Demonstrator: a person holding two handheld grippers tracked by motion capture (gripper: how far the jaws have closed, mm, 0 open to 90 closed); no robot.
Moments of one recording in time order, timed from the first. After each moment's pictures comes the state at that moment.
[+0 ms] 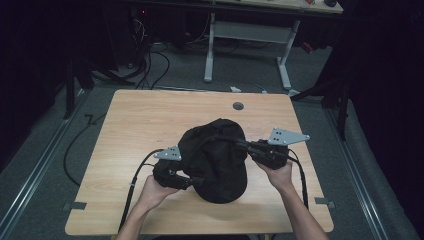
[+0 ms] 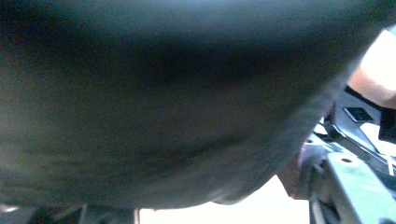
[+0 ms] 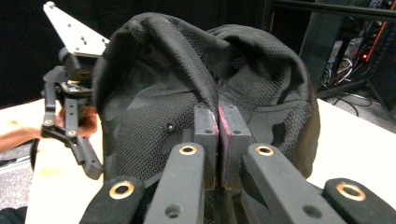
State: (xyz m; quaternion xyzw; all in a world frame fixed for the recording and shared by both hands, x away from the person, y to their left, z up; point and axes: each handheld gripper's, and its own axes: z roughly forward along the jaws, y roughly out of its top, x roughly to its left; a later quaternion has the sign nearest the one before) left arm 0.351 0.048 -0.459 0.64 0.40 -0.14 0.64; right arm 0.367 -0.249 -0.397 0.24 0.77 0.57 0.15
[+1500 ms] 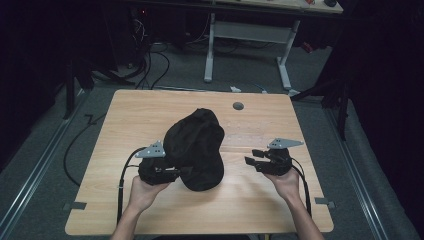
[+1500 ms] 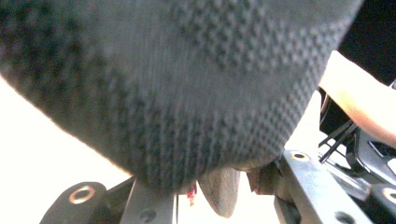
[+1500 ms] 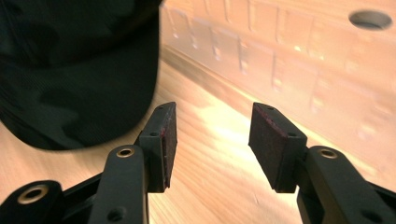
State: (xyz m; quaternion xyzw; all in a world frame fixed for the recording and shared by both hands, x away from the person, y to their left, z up) left arm 0.349 0.077 -0.436 0.59 0.44 -0.08 0.67; right arm 0.374 -0.282 -0.462 0.41 0.80 0.43 0.13
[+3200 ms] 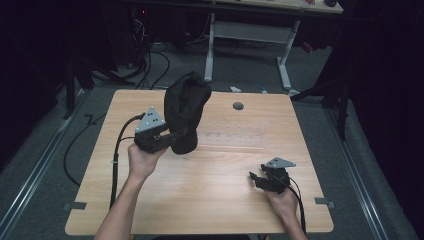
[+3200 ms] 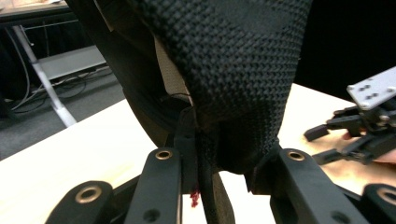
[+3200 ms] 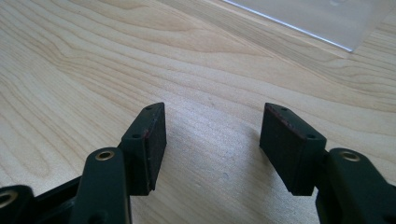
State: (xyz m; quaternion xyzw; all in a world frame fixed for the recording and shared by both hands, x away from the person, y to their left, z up) left arm 0.403 0.068 -0.375 0.57 0.39 0.11 0.71; right arm 0.352 -0.288 -0.531 0.46 0.79 0.34 0.21
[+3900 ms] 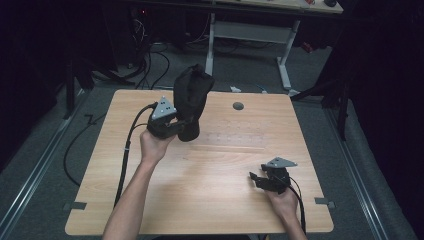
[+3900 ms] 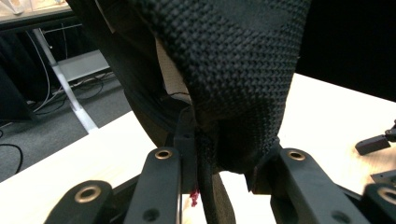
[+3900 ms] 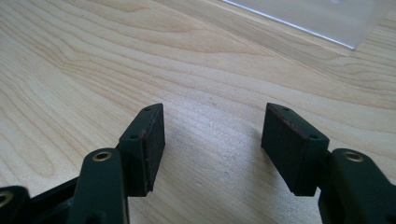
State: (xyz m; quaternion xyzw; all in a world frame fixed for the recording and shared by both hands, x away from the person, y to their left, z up) left arm 0.450 0.045 -0.393 0.58 0.39 0.14 0.70; right arm 0.352 -0.291 -0.531 0.47 0.79 0.35 0.20
